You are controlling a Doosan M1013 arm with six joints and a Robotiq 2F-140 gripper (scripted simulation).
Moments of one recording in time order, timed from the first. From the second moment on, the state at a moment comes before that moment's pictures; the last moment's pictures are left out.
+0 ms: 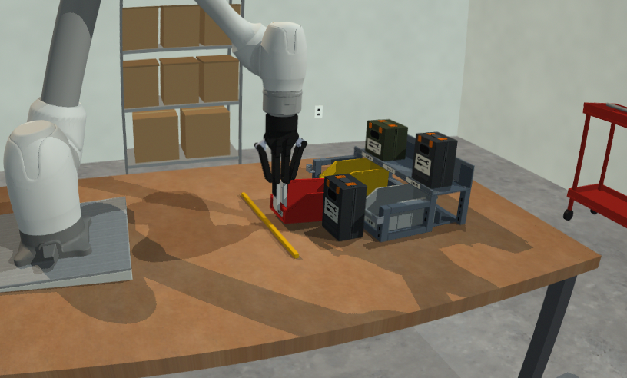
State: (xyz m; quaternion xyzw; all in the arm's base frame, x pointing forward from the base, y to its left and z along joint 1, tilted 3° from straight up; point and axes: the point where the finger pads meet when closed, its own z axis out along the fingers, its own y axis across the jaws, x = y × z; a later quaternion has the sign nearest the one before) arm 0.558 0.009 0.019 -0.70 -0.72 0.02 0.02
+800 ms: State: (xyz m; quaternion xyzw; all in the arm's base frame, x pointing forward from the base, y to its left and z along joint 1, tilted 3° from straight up) arm 0.558 0.009 0.011 -0.70 -0.72 0.02 0.02
